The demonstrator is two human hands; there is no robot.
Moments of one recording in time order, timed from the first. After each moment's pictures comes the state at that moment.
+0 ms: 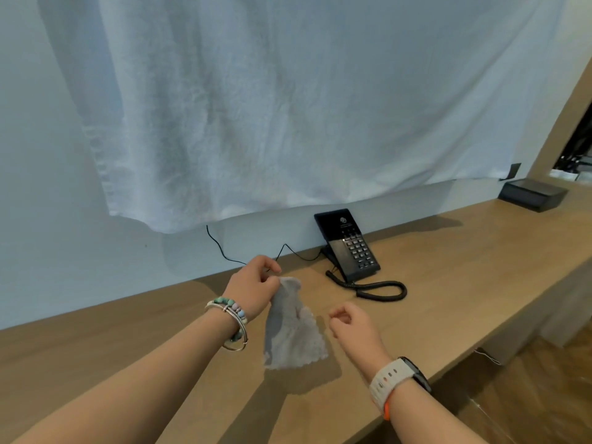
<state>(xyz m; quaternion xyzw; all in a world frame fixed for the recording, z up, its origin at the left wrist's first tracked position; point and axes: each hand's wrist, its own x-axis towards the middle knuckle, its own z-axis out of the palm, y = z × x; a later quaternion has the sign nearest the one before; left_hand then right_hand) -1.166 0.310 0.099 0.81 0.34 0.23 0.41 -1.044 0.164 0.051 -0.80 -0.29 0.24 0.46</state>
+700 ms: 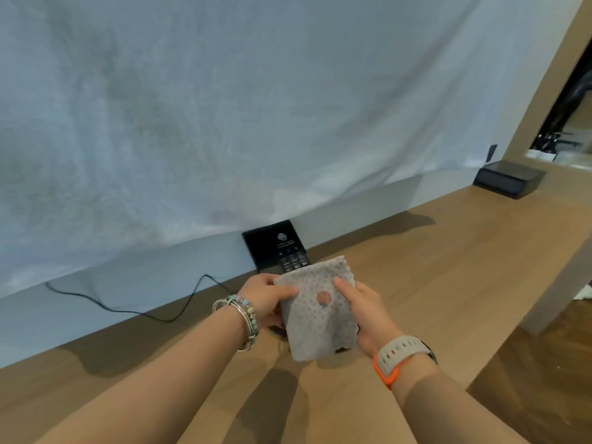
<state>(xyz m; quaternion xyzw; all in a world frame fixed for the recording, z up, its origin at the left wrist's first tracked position) -0.910 0.330 0.079 0.58 0.37 0.11 0.72 -0.798 0.198 0.056 -0.63 -0.09 0.37 0.68</state>
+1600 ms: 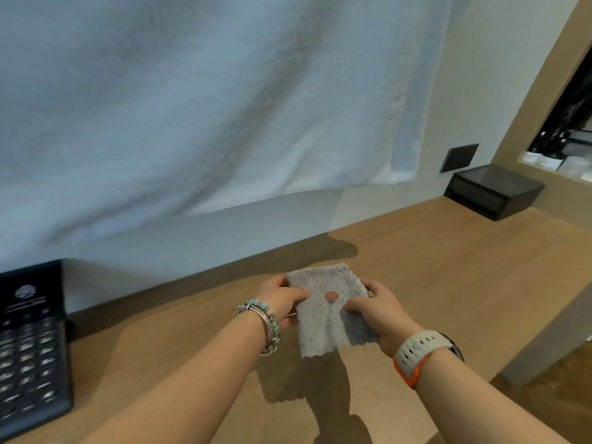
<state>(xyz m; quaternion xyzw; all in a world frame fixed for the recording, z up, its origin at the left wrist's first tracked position) -0.448 0.196 0.046 0.51 0.41 0.16 0.74 -0.338 0.074 0.045 -0.74 -0.16 0.36 0.55</state>
